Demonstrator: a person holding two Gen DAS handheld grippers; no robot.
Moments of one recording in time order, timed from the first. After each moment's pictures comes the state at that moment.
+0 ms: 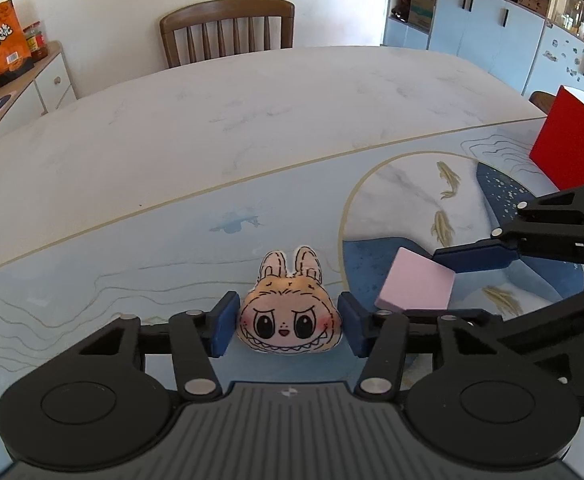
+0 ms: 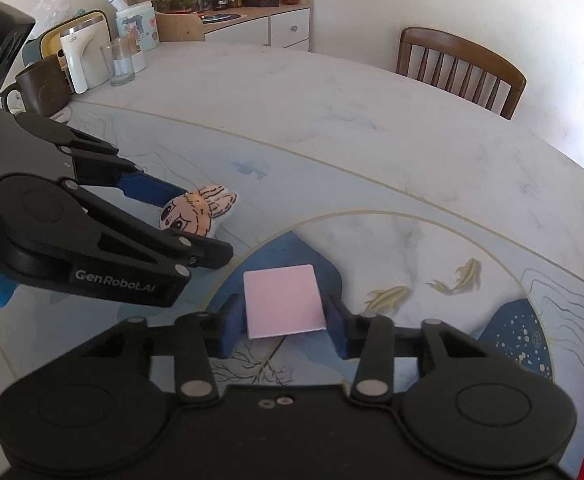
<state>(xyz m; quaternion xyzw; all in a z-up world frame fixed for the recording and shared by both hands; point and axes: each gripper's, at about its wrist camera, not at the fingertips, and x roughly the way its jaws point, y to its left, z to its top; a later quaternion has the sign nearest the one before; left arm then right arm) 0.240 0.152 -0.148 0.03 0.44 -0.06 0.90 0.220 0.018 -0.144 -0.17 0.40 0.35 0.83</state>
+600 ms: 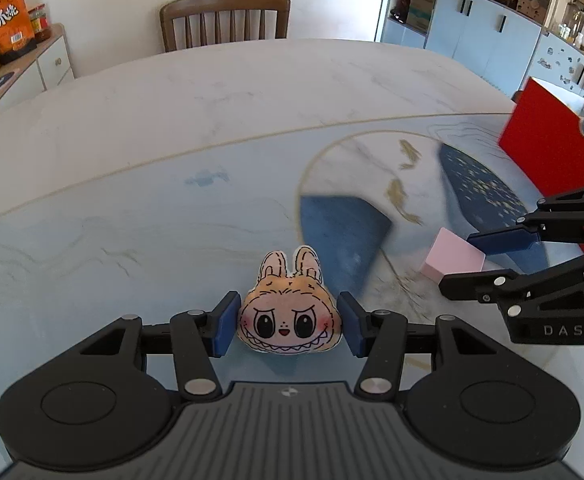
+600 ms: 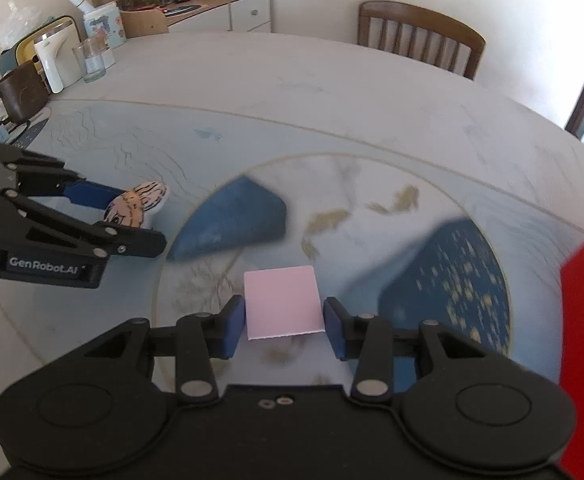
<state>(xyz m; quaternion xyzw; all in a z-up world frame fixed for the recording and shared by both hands) 0.192 0.133 -0.145 0.00 0.45 -0.07 0.89 0.200 -0.039 -0.140 -0.14 0.44 0.31 0.83</state>
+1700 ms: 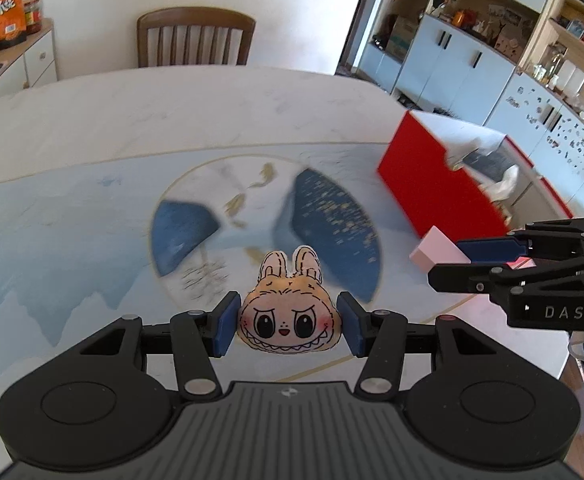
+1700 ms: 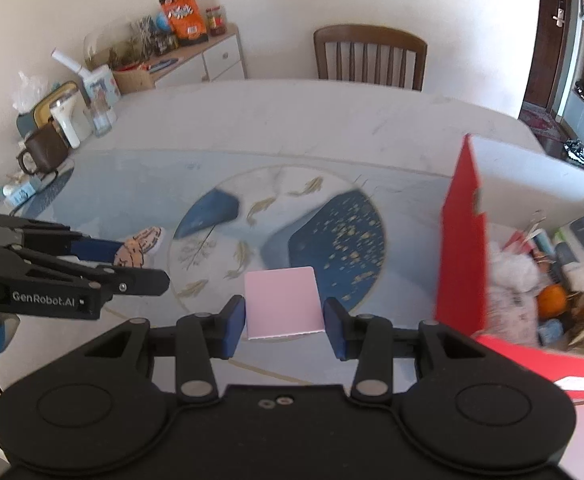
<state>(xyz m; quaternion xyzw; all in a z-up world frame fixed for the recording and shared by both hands) 0.129 0.024 -0.068 -0.07 0.43 -0.09 0.90 0.146 -0.171 -0.058 -0.06 0.42 0.30 0.85</state>
